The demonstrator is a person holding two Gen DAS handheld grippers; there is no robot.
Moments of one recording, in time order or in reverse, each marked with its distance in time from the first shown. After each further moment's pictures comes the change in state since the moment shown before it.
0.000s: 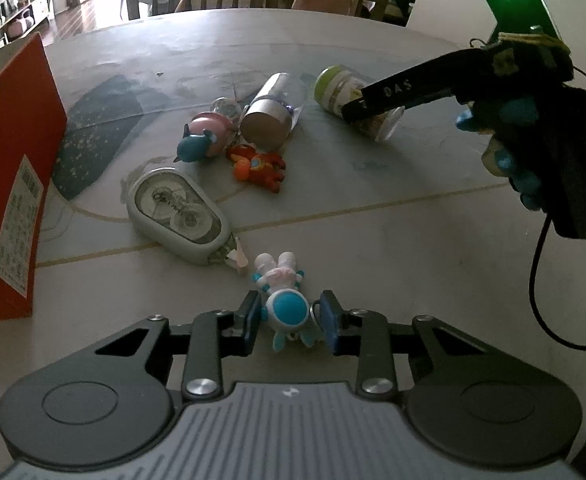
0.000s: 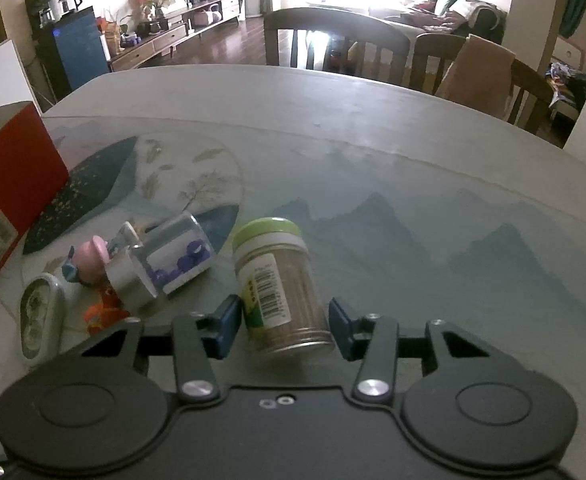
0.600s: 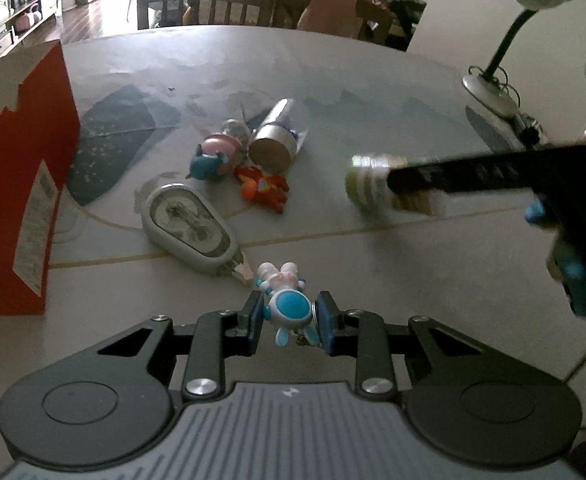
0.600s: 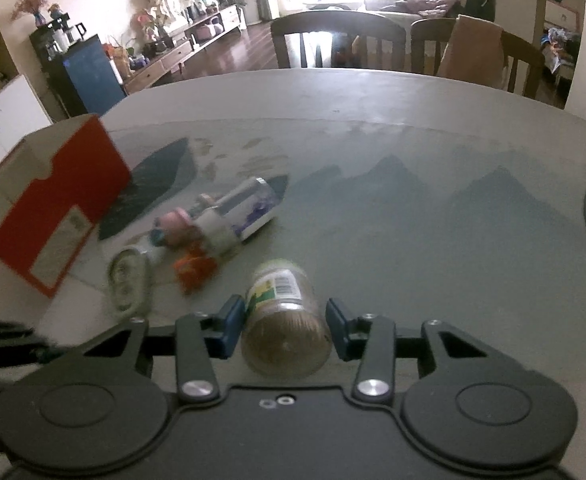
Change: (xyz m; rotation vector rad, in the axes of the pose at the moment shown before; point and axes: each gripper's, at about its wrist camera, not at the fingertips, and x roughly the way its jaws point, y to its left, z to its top) left arm -0.022 0.008 0.002 -0.051 -0.052 -0.029; right arm -0.071 0.020 -0.041 0.115 -0.008 0.103
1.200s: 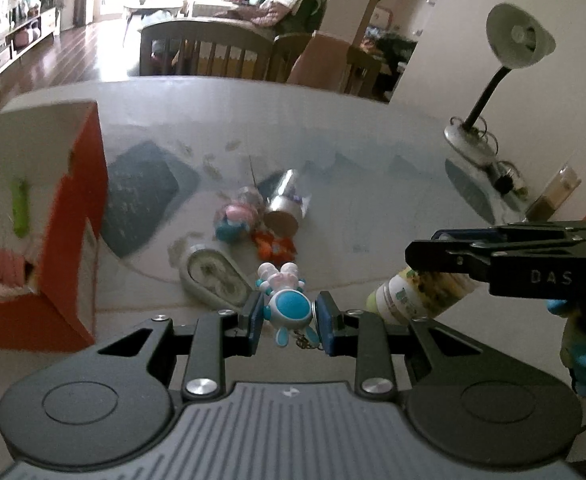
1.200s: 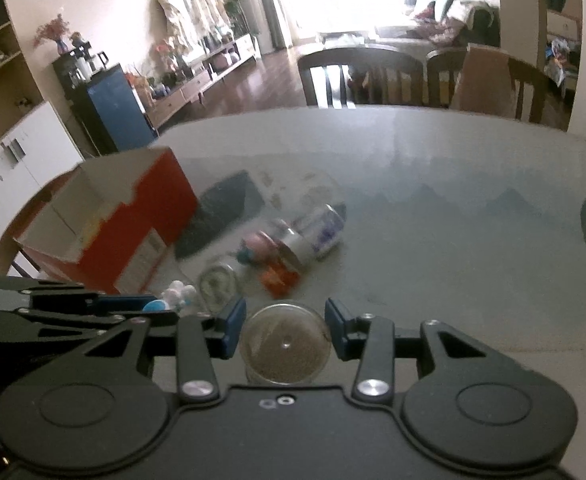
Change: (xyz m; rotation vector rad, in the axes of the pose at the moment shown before) left arm -0.061 0.028 0.022 -0.011 -0.114 -0.062; right arm -0.067 0.059 -0.003 0.013 -0.100 0.048
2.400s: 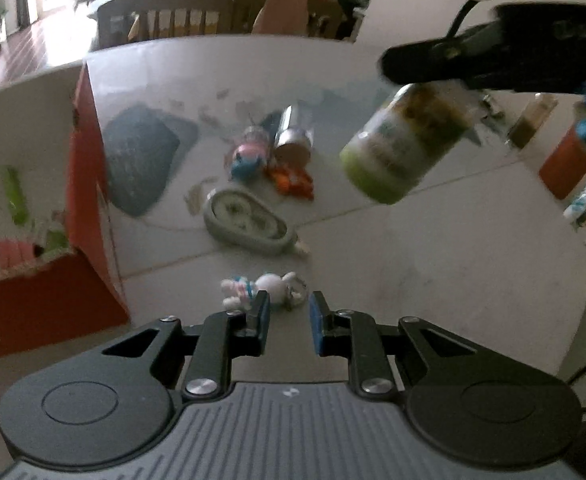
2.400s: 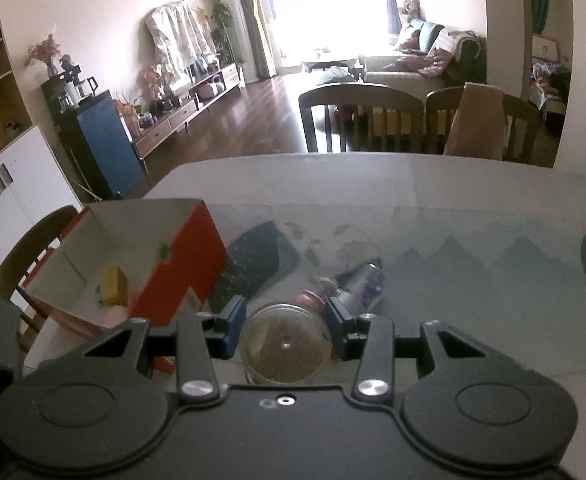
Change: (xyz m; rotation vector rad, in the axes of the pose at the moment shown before) left arm 0.016 0.040 -0.028 0.147 0.159 -0.066; right arm 0.006 0.070 0.029 0.019 -0.079 -0.075
